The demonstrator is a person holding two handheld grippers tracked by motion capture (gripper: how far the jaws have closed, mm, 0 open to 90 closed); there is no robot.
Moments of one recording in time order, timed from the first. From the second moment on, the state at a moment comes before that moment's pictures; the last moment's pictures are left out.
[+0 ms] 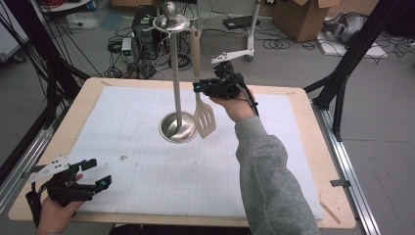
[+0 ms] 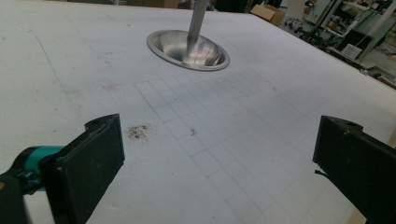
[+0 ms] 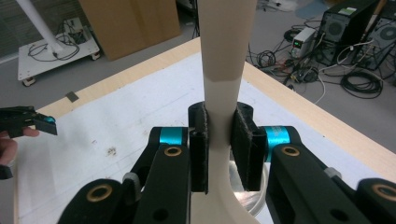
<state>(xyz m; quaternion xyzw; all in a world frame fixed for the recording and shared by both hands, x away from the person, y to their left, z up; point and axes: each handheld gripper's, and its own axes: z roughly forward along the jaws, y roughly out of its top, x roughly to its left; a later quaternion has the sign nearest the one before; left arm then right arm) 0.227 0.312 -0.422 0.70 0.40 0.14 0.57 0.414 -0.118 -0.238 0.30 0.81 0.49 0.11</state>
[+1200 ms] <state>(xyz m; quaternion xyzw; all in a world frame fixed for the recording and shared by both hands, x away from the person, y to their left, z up) 0.224 0.313 -0.422 0.70 0.41 0.14 0.56 0.413 -0.121 -0.238 0.30 0.79 0.52 0.10</state>
